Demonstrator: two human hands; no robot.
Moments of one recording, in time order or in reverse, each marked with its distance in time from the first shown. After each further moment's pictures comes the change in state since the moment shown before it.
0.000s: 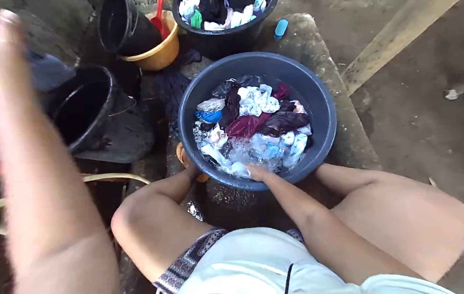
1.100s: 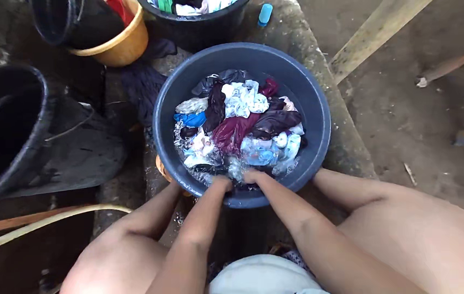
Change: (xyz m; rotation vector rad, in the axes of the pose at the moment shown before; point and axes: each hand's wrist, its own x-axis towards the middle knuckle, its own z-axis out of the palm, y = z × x) left_hand -0.394 -0.058 0.325 0.716 -1.864 0.436; right_hand 0.030 0.008 -0.029 -0.045 -0.294 0.194
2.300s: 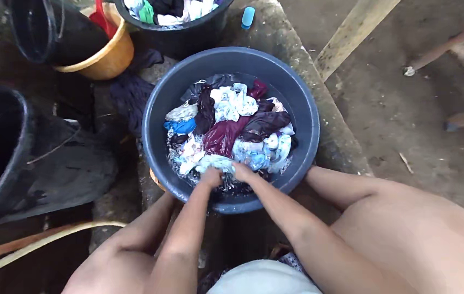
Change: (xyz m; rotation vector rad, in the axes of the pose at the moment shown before) left_hand 0.019 -0.034 -0.023 -0.173 0.208 0.164; right_hand 0.000 -0.003 -0.012 0.307 0.289 -0.033
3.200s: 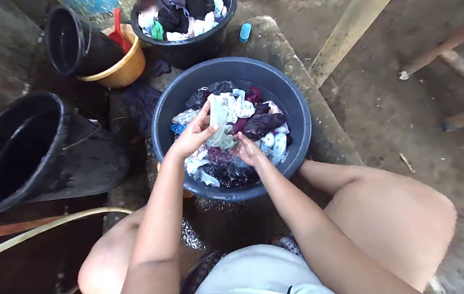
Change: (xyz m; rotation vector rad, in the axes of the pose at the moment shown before) left_hand -0.170 0.058 -0.136 -0.834 0.481 0.808; right_hand -0.071 -0.028 -0.052 1.409 0.194 -0.382
